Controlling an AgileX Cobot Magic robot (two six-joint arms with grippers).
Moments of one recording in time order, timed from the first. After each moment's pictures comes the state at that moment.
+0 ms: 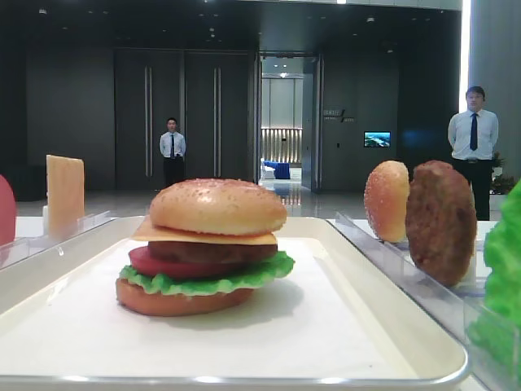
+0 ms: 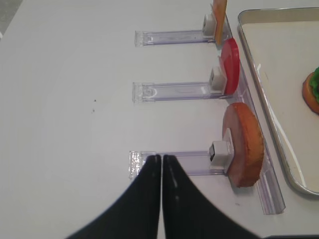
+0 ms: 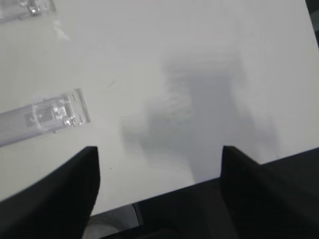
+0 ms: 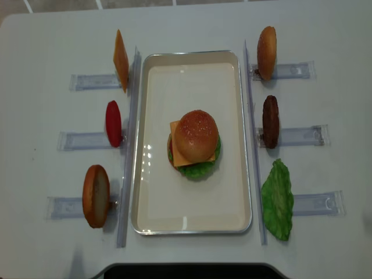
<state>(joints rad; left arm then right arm) -0.02 -0.02 -0.47 0.08 1.11 -0.02 -0.20 0.75 -0.63 -0.03 1.15 0.03</state>
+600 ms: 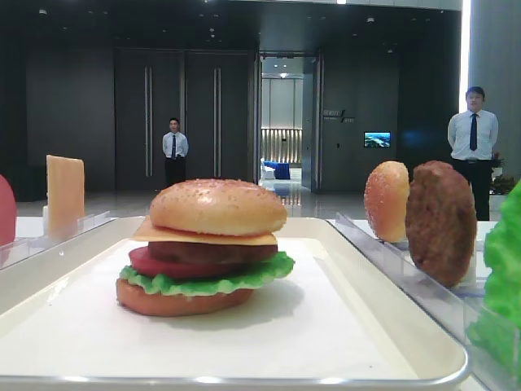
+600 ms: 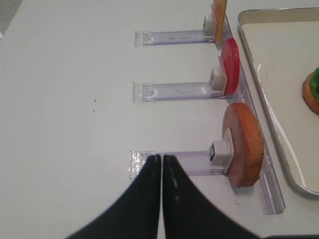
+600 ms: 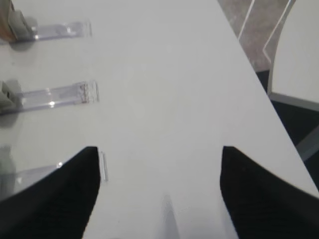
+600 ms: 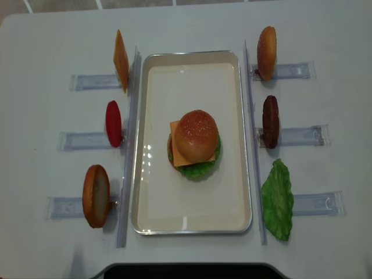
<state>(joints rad) -0.02 -0.02 -0.47 0.08 1.11 -0.02 -0.18 0.10 -0.51 0.00 1.13 -0.06</state>
